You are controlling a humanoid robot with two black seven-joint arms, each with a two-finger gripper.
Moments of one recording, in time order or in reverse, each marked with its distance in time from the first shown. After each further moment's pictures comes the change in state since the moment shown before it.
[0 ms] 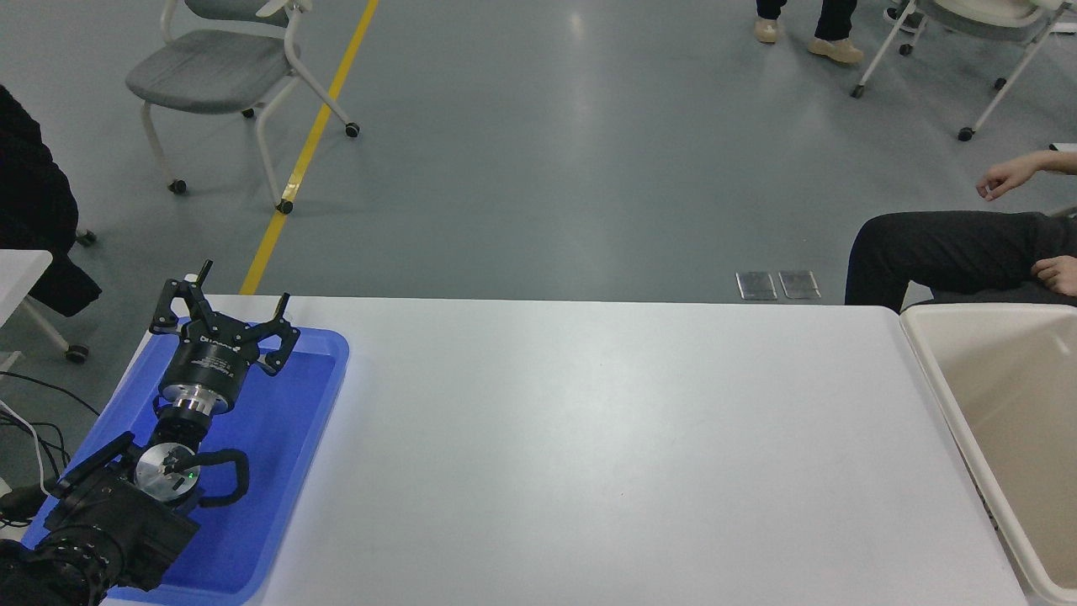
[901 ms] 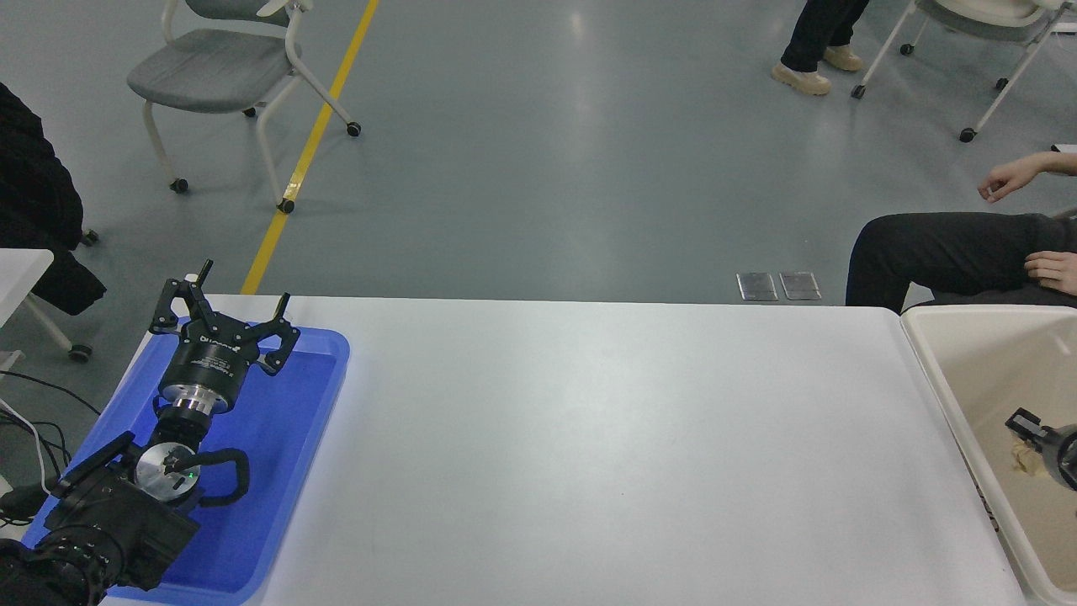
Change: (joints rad) left arm 0.000 0.000 0.000 0.000 0.000 0.000 0.000; right arm -0.328 0.303 0.321 -0.250 0.189 -0.200 -0.003
